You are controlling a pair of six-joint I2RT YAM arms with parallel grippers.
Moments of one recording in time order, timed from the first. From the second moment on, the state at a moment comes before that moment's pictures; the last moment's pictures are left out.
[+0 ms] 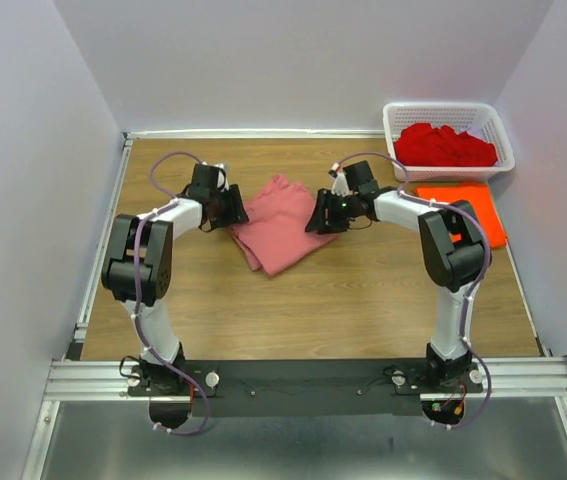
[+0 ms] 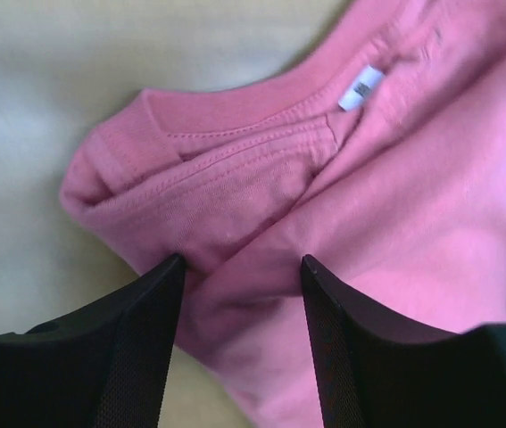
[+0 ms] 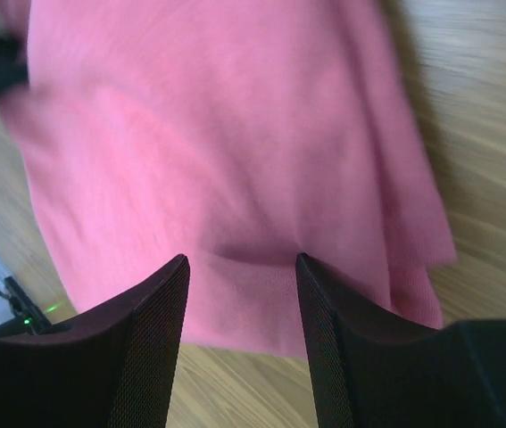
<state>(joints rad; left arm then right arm) -0.18 1.90 1.18 -0.16 0.23 -0.39 0.41 2.05 1.34 -0.21 -0.52 0.44</state>
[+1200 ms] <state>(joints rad) -0.39 1.47 0.71 0.13 0.31 -0.67 0.79 1.96 1.53 -0.59 0.15 0.55</state>
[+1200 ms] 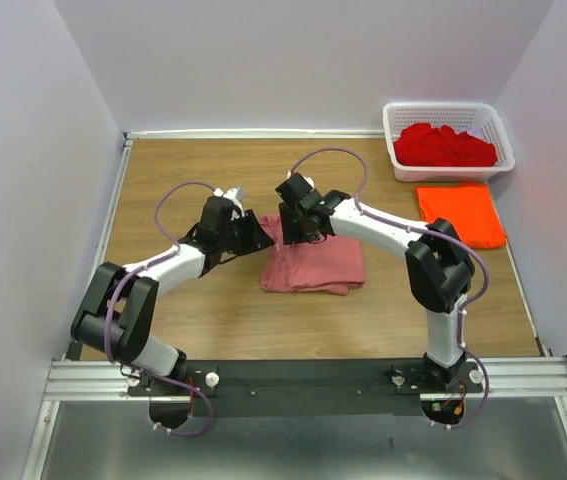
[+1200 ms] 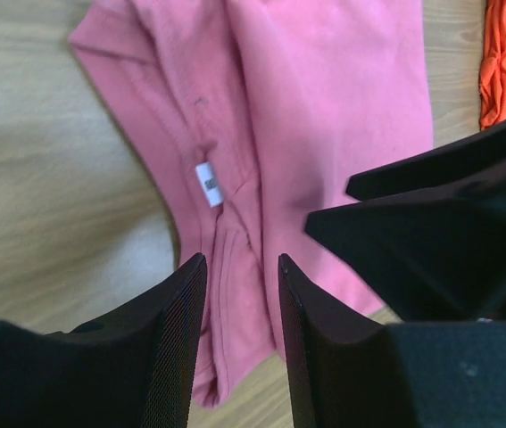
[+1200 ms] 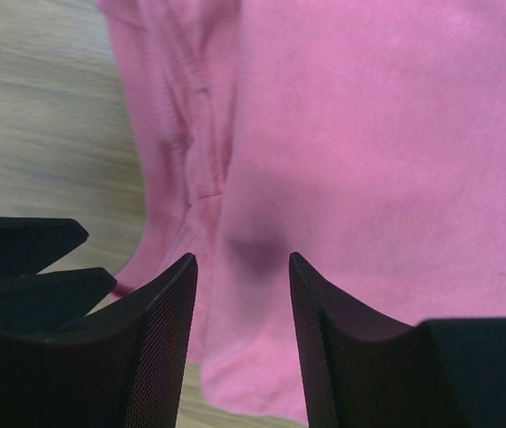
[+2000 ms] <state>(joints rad) -0.39 1.74 0.77 0.24 0.38 -0.67 0.82 2.10 1.60 -0.66 0.21 0.60</state>
